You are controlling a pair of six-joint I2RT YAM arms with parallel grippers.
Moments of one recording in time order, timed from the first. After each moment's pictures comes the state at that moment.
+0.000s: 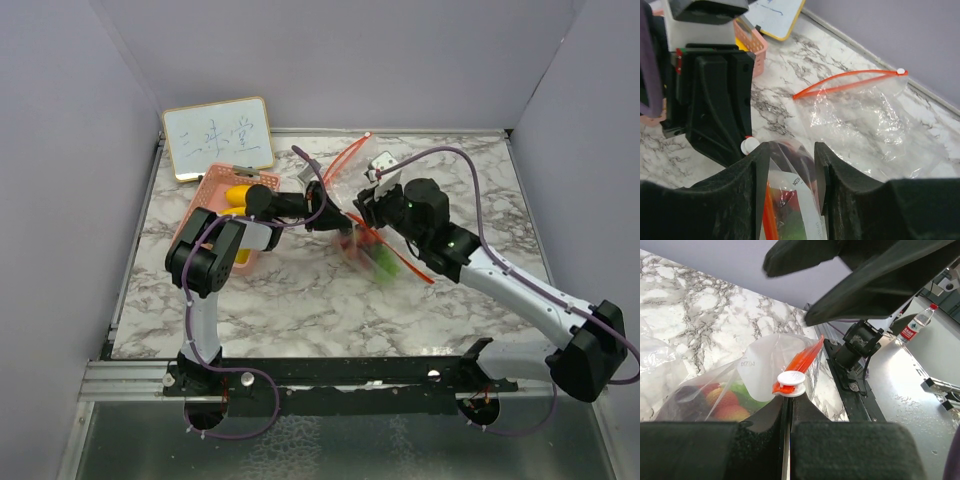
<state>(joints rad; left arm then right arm) -0.42 2.01 1.01 1.51 1.26 -0.97 0.72 1.26 0.99 0.02 0.11 -0.15</state>
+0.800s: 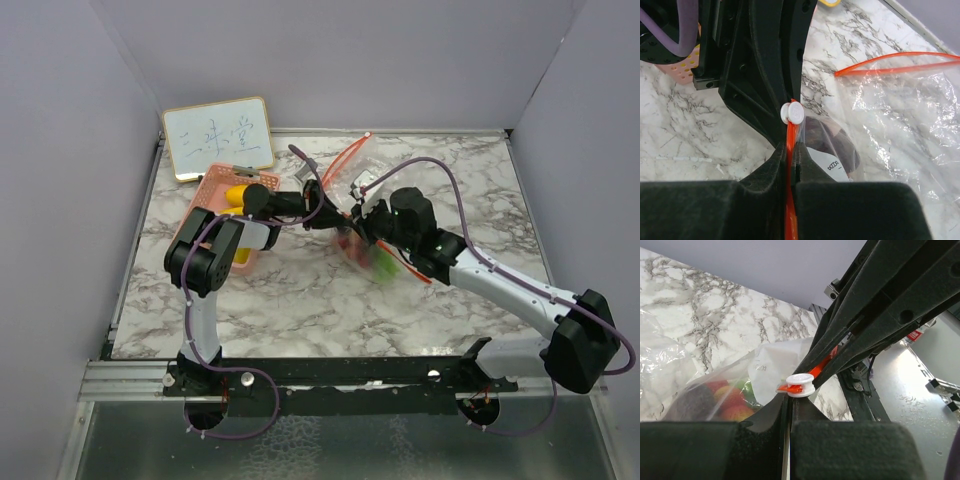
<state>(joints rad) -0.40 2.01 1.01 1.51 1.26 -0.98 0.72 1.29 0.93 0.02 -0.05 -0.16</state>
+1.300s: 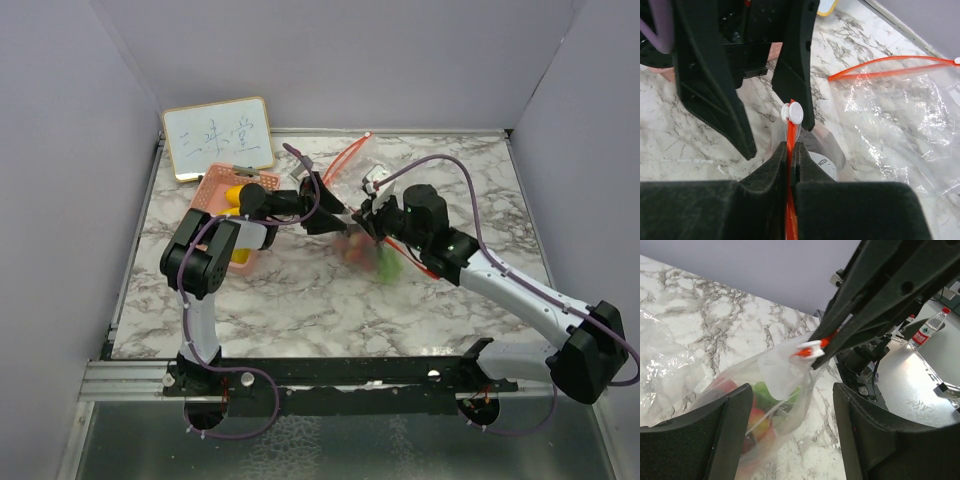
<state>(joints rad) -0.38 1.99 1.00 1.51 1.24 -0.95 0.71 1.23 0.93 0.01 -0.08 -0.15</state>
